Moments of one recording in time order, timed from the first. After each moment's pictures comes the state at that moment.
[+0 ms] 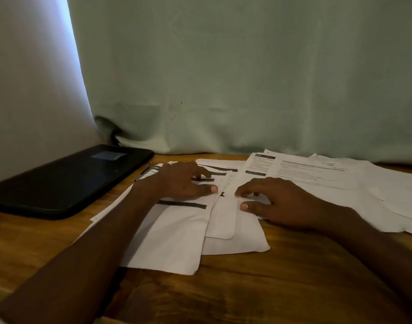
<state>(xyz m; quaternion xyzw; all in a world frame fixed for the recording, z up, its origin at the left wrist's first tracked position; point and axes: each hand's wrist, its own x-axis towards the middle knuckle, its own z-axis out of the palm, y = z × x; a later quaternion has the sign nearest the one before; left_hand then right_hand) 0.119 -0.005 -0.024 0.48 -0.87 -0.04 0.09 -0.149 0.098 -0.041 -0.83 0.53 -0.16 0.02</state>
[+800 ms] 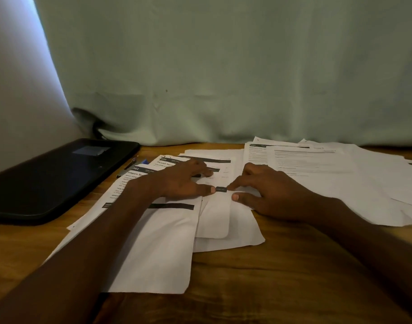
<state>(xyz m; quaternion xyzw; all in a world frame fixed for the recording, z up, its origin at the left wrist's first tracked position) 0.101 -0.010 -0.036 0.43 -0.89 -0.10 0.06 -0.136 0.103 -0.039 -0.80 0.58 -0.12 -0.01</state>
